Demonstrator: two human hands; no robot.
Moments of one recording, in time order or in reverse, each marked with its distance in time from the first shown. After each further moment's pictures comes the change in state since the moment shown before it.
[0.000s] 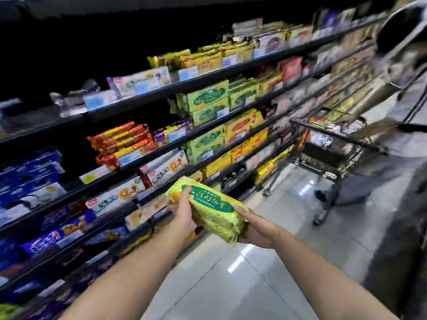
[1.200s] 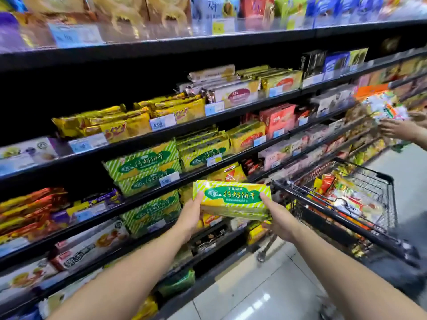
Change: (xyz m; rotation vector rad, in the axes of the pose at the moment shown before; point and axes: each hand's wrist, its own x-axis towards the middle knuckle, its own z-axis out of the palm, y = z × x) left_hand 0.131 -0.021 0.396 0.641 -0.241 0.417; right_hand 0.112 -0.368 -0.320 -0.217 0.274 -0.238
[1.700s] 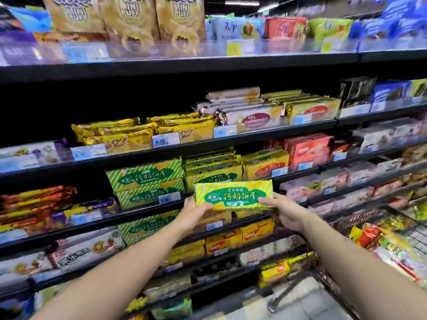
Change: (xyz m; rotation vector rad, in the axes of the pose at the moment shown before) left_hand 0.072 0.045 0.028 0.271 0.125 0.078; right_hand 0.132 -0.118 -0.040 -0.228 -0.384 -0.178
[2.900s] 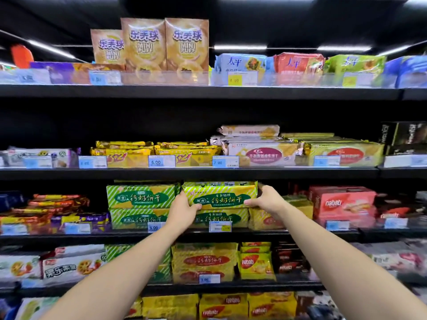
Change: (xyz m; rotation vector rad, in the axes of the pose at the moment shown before) left_hand 0.096 0.050 0.011 0.381 0.727 0.124; right_hand 0.176 -0.090 -0.026 -0.553 0.020 -0.382
